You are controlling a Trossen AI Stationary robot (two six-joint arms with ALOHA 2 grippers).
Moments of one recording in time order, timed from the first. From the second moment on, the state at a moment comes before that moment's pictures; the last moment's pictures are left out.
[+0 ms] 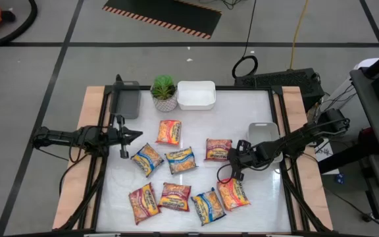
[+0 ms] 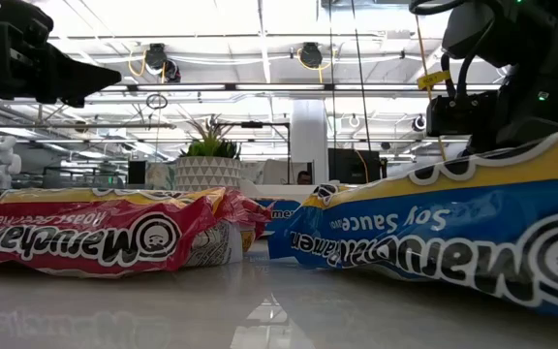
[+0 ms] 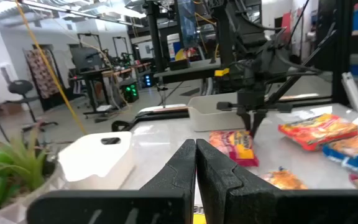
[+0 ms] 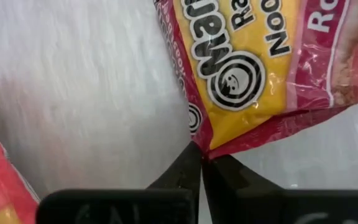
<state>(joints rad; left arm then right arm) -0.12 0.01 0.01 0.08 -0.28 0.21 0.31 1.43 0.58 -0.37 0.24 0.60</state>
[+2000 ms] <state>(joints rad) -0.26 0.31 0.01 0.41 -0.21 -0.25 0.32 1.30 0.76 0.44 0.45 -0.59</state>
